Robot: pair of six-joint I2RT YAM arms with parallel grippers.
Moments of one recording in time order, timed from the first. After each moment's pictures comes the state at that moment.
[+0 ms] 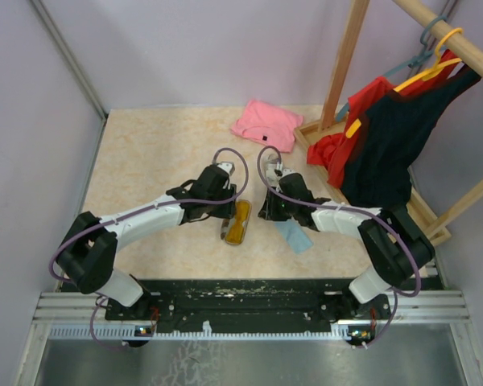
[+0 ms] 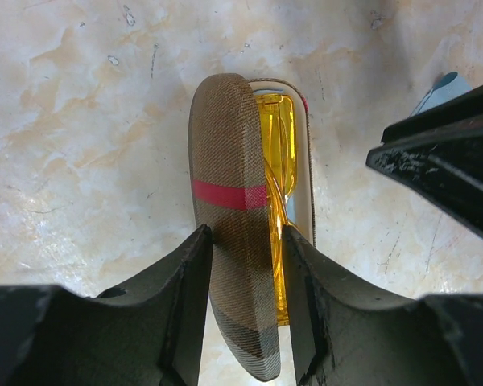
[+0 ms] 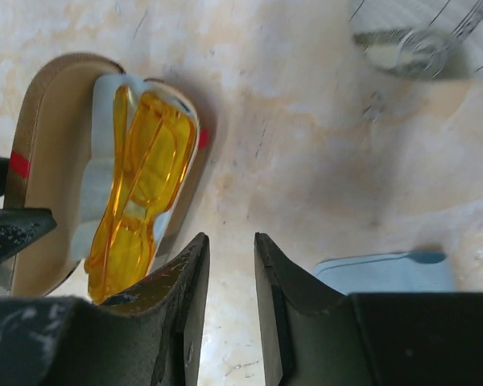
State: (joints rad) left arm -0.75 1.52 0.95 -0.27 -0.09 -0.44; right arm 0.60 1.53 0.72 0.08 -0.13 0.57
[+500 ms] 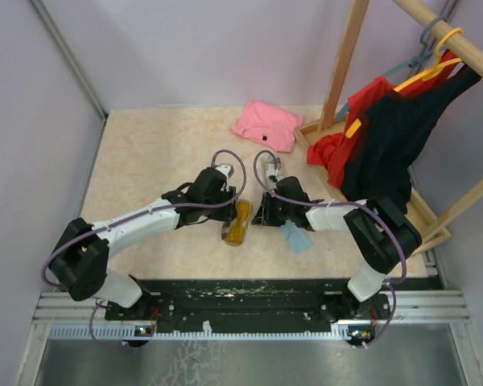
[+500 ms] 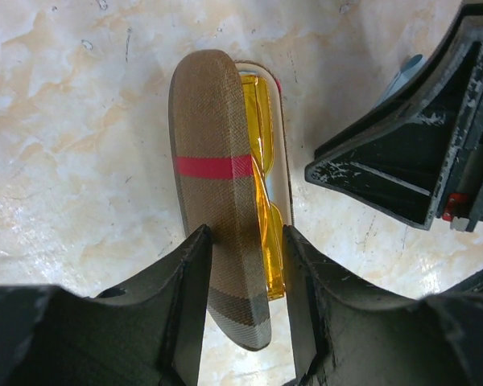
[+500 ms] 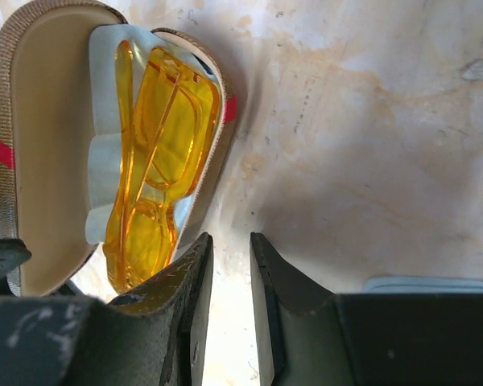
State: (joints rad) left arm -0.76 1.47 0.92 -0.27 -0.06 -0.47; right arm 0.60 1.64 0.69 0.16 -0.31 0.66
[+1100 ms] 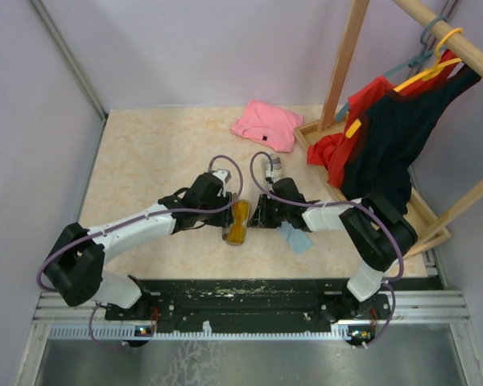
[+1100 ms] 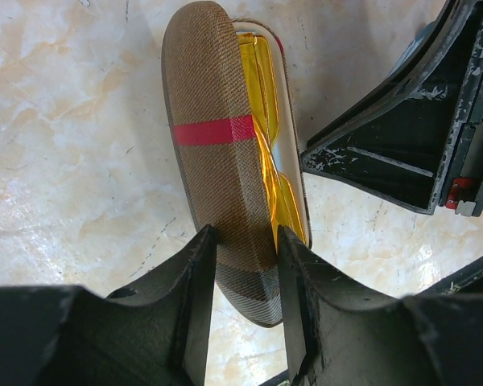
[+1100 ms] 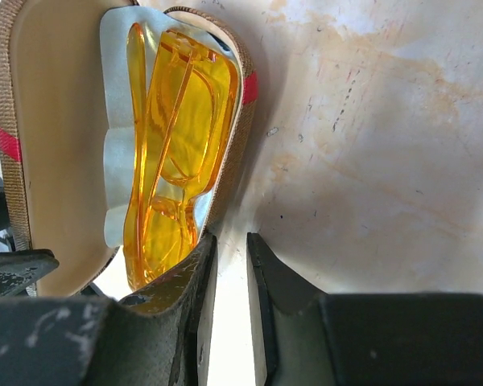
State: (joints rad) left arm -0.77 1.42 0.85 -0.27 -0.03 -0.48; right arm 0.63 1.68 0.70 0.20 -0.34 0.71
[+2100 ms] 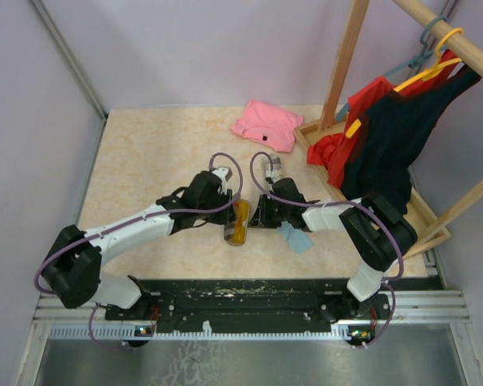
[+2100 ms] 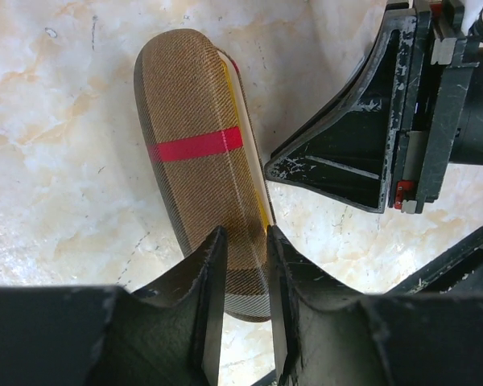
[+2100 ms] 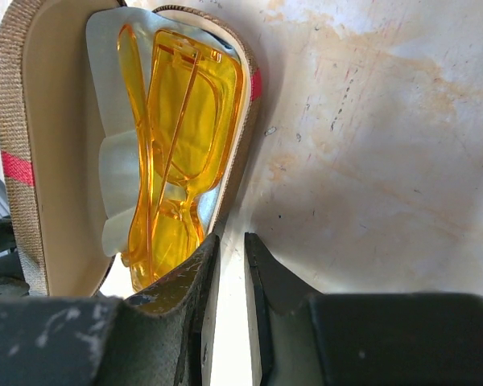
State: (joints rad) left arm -0.77 1.40 0.85 -0.22 0.02 -0.49; right arm 0.63 1.68 0.70 0.20 -0.34 0.71
